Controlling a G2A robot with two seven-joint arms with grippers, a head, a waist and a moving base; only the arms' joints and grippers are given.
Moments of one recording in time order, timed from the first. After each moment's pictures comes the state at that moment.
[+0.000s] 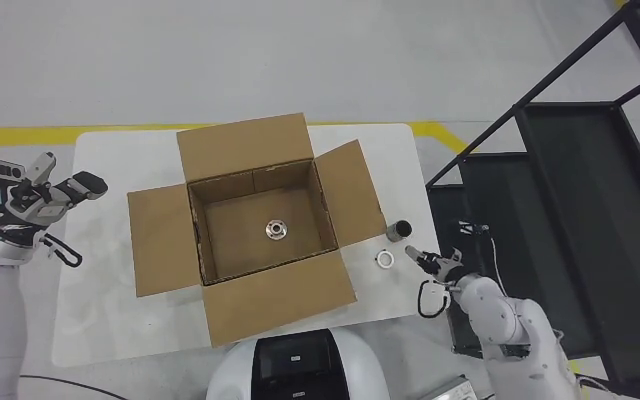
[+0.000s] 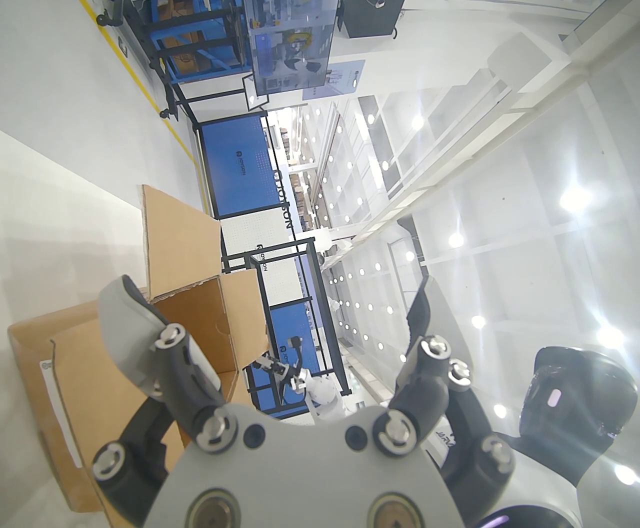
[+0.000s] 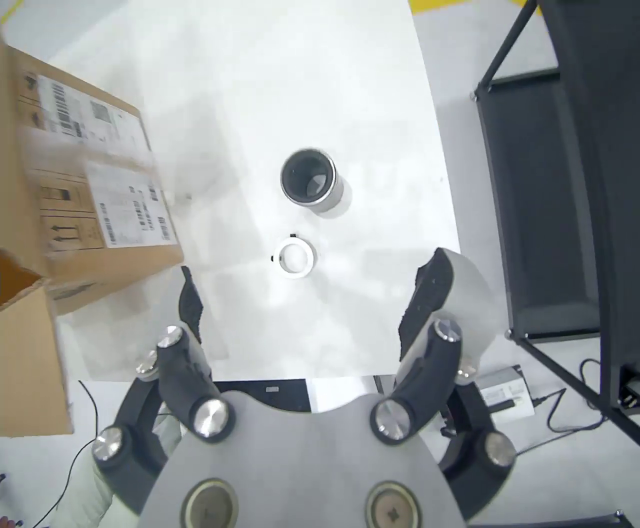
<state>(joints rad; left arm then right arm) 1.23 -0.97 -1.79 -1.26 -0.65 -0.33 -1.11 -1.88 -1.26 1.71 -1.98 -0.84 0.12 0.72</state>
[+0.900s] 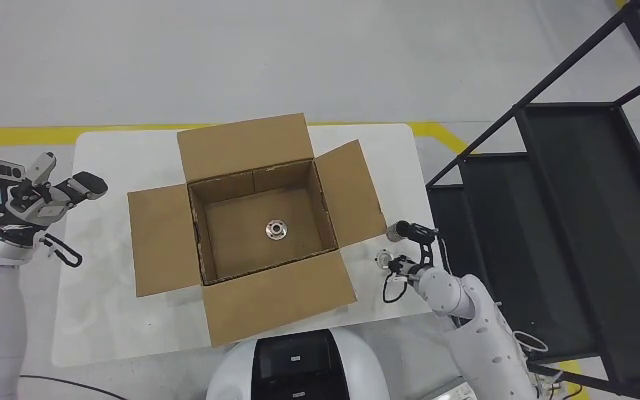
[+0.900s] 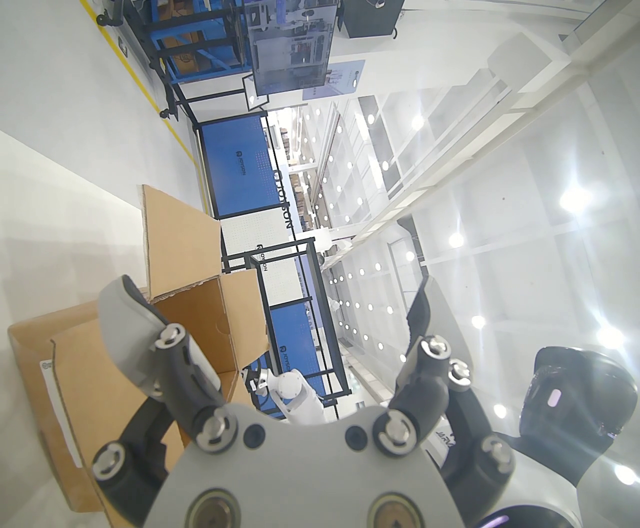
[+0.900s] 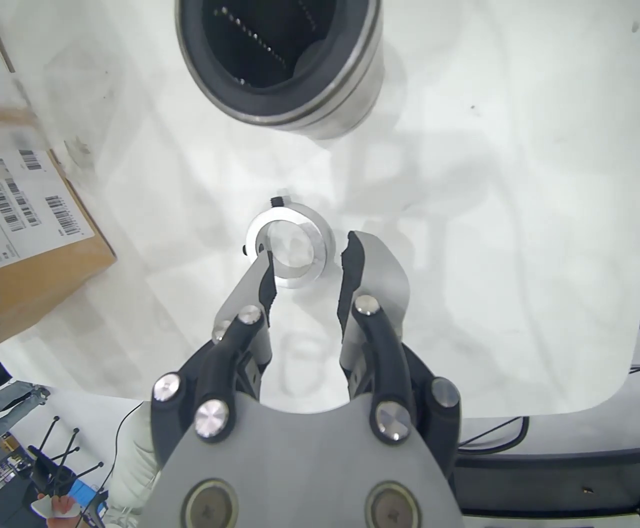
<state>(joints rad) 1.23 -0.97 -1.79 -1.26 -0.65 -0.33 -1.11 -1.62 -1.27 1.49 -1.59 -0.79 0.20 0.72</state>
